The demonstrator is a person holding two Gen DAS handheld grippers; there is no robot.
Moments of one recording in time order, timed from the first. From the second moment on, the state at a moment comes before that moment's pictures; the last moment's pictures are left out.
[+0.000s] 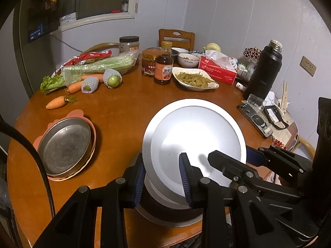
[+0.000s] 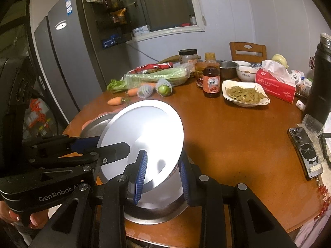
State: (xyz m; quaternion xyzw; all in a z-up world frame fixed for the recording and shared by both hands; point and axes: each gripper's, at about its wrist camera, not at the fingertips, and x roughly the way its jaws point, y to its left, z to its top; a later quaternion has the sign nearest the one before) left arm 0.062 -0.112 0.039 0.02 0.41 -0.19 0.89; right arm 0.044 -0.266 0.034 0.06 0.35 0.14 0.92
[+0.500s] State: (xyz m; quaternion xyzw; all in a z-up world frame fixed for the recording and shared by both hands) left arm 0.067 -0.117 0.020 0.03 0.43 -0.19 0.88; right arm 0.046 -0.267 0.016 0.06 0.37 0.14 0.92
